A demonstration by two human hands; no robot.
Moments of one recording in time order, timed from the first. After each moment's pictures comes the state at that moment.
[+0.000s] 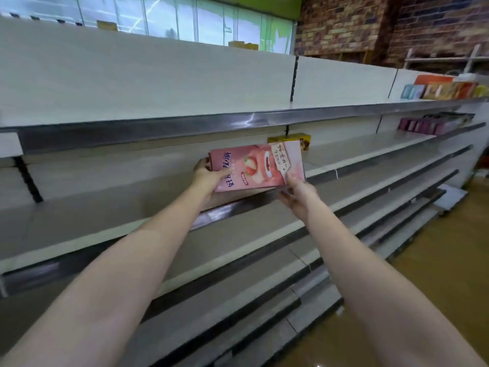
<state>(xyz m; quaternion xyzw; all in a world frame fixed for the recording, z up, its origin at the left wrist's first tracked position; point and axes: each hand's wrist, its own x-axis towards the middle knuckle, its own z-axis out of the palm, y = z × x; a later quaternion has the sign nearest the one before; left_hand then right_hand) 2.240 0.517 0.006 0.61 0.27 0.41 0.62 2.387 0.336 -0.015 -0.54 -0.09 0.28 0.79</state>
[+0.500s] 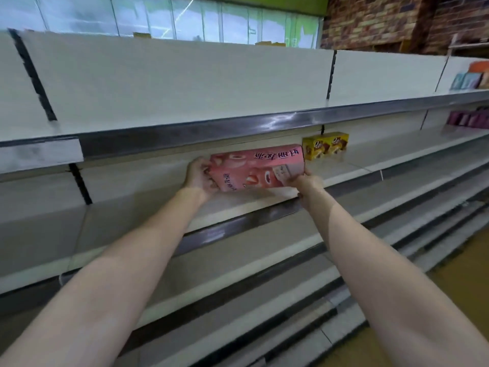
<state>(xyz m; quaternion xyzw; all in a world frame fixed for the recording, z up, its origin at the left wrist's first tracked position) 2.169 0.595 0.018 0.46 0.29 0.38 0.75 2.372 0.435 -0.014 -0.68 -0.17 0.20 0.68</state>
